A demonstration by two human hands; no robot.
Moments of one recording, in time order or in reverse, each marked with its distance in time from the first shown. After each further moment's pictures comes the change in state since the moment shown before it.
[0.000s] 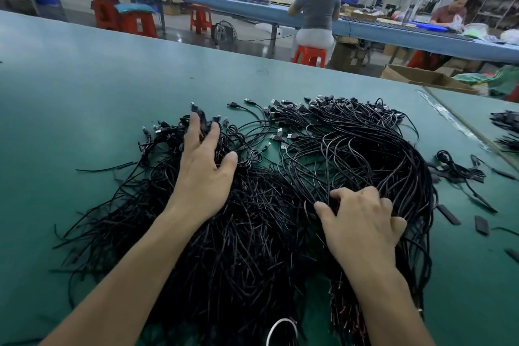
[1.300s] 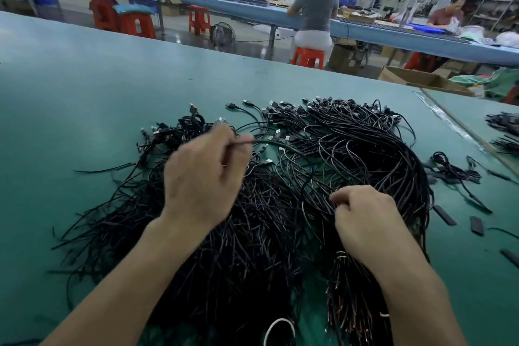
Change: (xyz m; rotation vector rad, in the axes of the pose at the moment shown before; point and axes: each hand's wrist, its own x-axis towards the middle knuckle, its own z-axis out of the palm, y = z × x) left_hand -0.013 0.021 -0.007 0.176 0.332 0.598; right_hand -0.003 0.003 -0.036 0.237 -0.120 -0.101
